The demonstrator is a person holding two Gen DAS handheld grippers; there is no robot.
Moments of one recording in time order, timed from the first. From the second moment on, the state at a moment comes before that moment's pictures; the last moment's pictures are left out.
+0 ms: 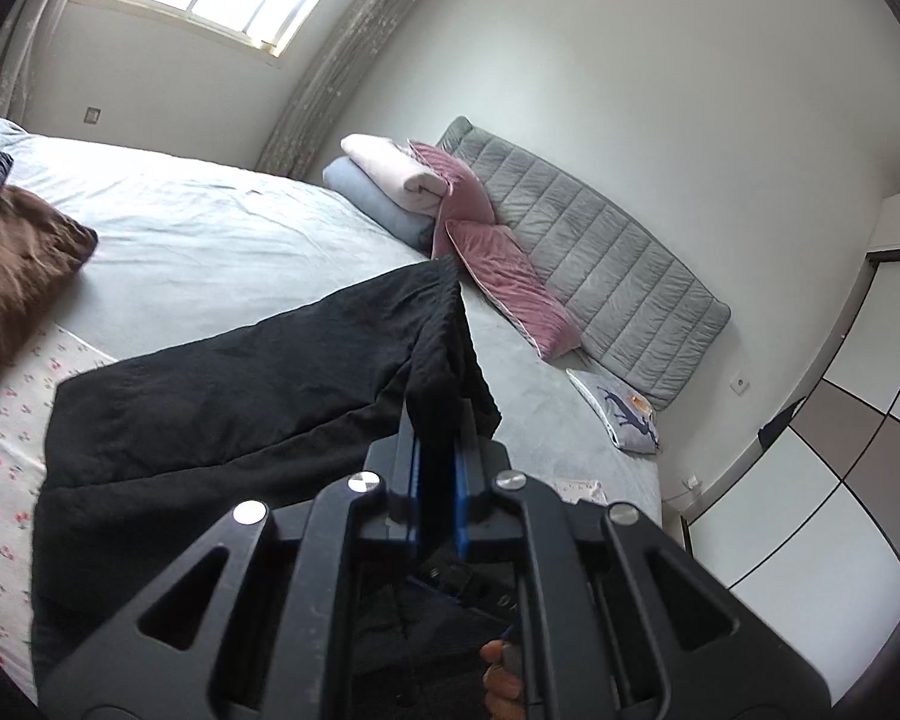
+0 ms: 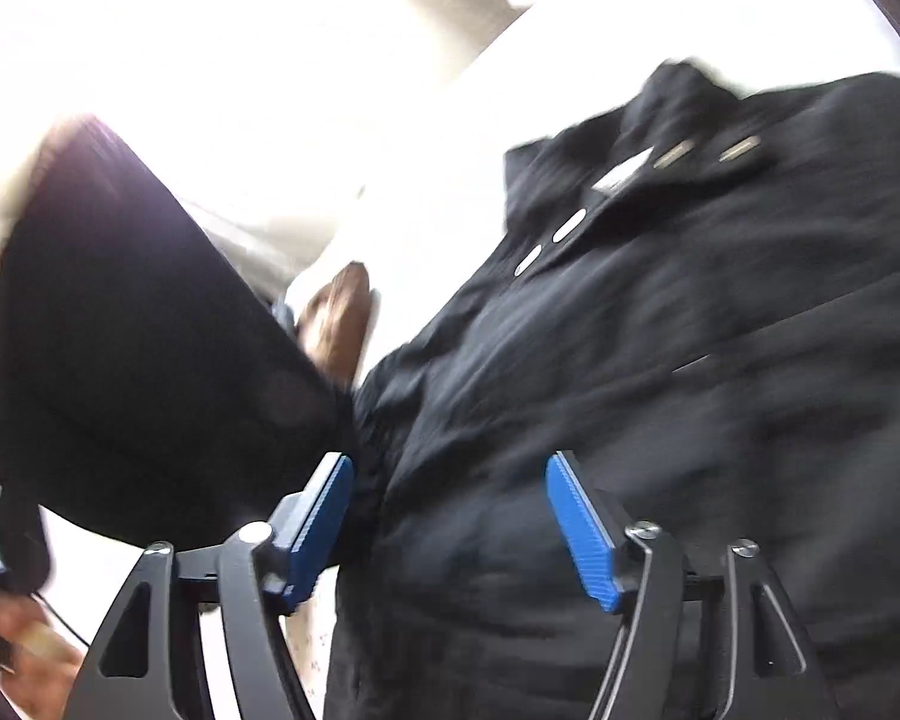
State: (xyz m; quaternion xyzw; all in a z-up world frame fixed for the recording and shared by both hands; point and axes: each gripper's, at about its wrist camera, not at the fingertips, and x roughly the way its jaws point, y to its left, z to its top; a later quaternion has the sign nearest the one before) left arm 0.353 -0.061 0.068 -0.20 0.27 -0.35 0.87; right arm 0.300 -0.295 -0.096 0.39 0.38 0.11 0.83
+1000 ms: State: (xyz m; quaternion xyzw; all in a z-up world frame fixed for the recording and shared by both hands) left arm 0.394 0.060 -0.079 -0.02 0.41 -0.23 0.89; right arm 0.329 -0.290 -0.135 0.21 0.41 0.00 0.89
